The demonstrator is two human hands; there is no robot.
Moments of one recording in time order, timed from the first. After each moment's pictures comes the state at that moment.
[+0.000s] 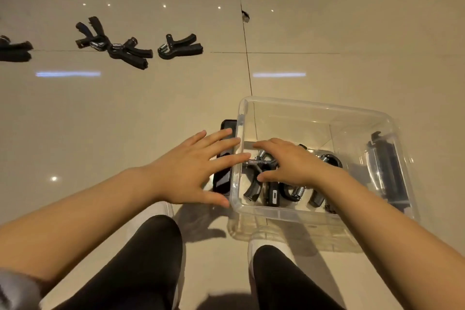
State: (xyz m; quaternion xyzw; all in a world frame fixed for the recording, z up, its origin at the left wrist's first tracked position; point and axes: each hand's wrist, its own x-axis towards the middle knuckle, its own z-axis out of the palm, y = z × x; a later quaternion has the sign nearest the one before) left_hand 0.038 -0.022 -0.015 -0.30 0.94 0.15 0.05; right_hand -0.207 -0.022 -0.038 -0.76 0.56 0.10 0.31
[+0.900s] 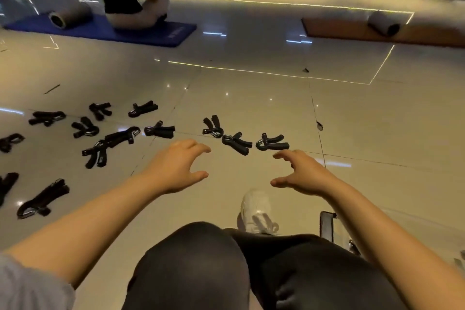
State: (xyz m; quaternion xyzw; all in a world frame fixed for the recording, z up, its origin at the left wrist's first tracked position) left_hand 0.310 -0.037 0.156 -0.63 0.77 0.08 -0.03; right_hand 0.038 -0.073 0.153 -0.75 0.59 -0.04 0.29
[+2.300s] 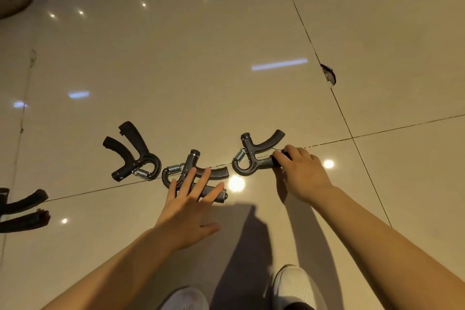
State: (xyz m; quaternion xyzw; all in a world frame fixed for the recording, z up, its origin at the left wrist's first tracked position) left_hand 0.280 -0.414 -0.169 -0.43 0.87 0.13 0.19; right_hand 0.004 -0.417 -0.159 -0.69 0.69 0.15 0.16
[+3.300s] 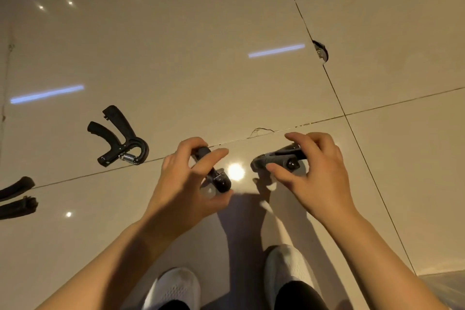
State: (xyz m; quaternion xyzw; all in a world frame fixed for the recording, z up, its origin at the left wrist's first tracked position) left_hand 0.242 -0.403 -0.096 -0.45 0.85 0.21 -0.17; right_hand 0.018 -0.355 -0.091 -0.55 0.78 -0.21 0.21
